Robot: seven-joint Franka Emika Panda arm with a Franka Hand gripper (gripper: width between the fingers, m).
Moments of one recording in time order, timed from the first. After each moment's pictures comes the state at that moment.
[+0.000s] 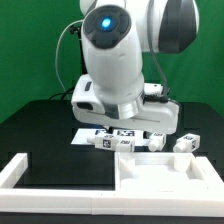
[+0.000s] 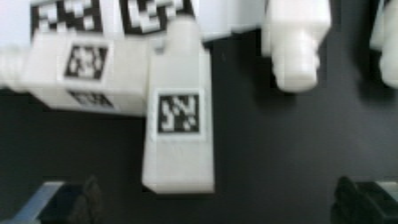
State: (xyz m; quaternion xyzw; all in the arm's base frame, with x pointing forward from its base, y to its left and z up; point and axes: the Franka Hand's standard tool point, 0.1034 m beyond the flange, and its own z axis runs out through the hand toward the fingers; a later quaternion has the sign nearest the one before) arm 0.479 -0.002 0.053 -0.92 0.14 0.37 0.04
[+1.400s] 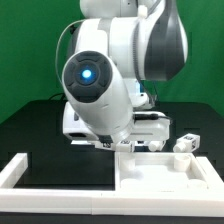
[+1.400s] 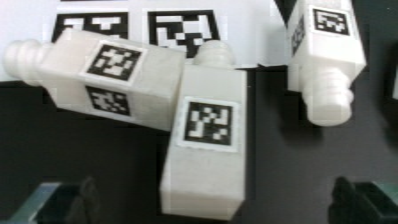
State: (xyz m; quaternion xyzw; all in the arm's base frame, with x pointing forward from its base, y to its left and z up) arm 0.475 -0.009 0.036 -0.90 0.06 0.43 0.08
